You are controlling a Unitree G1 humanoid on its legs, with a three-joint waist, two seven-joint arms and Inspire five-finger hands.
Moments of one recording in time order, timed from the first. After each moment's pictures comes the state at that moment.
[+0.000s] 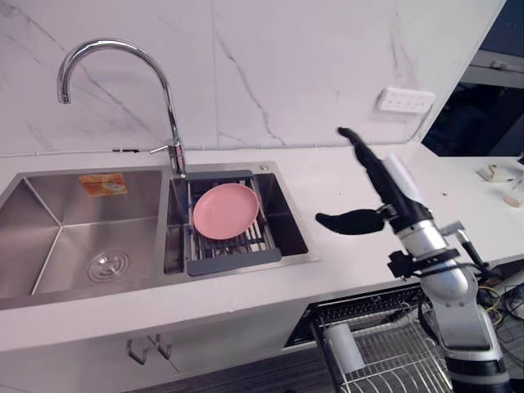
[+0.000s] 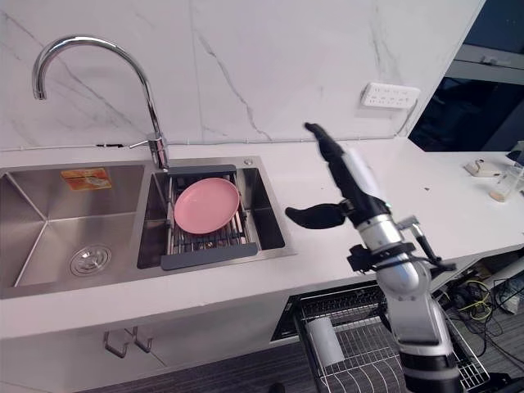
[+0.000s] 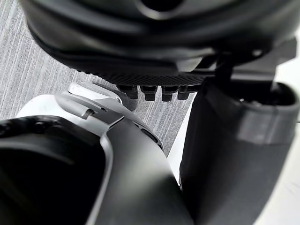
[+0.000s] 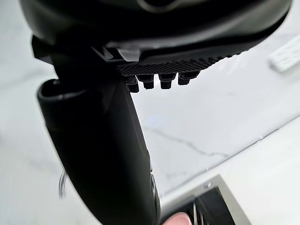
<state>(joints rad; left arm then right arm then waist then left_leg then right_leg) 0.20 0.14 0.31 1.10 -0.31 0.12 -0.11 -0.17 -0.47 -0.02 -0.34 -0.40 -0.08 0.28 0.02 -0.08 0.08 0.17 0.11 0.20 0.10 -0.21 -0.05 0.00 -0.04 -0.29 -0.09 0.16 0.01</state>
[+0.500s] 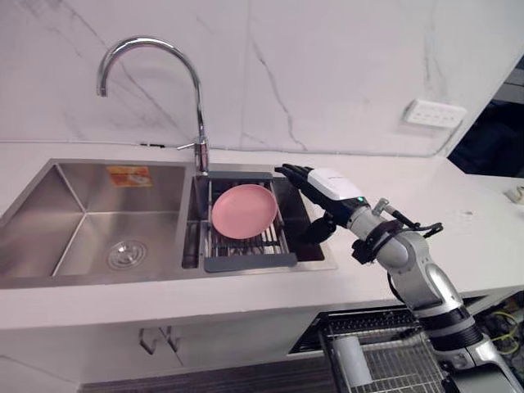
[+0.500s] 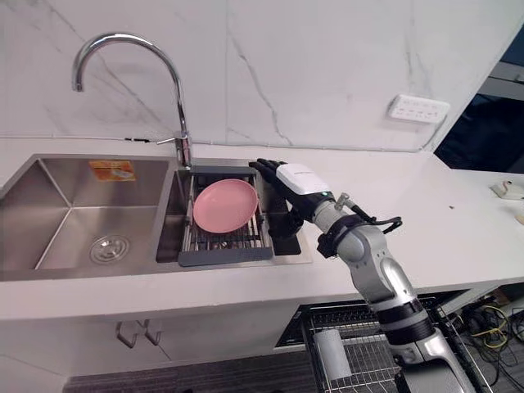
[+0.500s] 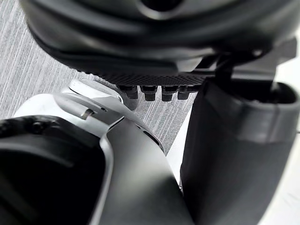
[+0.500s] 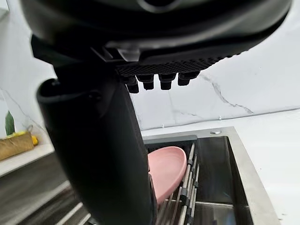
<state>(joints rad) 0.19 0.14 0.31 1.05 -0.27 0.17 -0.10 -0.42 -0.51 0.21 -0.03 -0.63 -0.08 0.34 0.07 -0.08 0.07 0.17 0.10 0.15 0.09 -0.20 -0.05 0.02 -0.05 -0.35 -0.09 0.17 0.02</state>
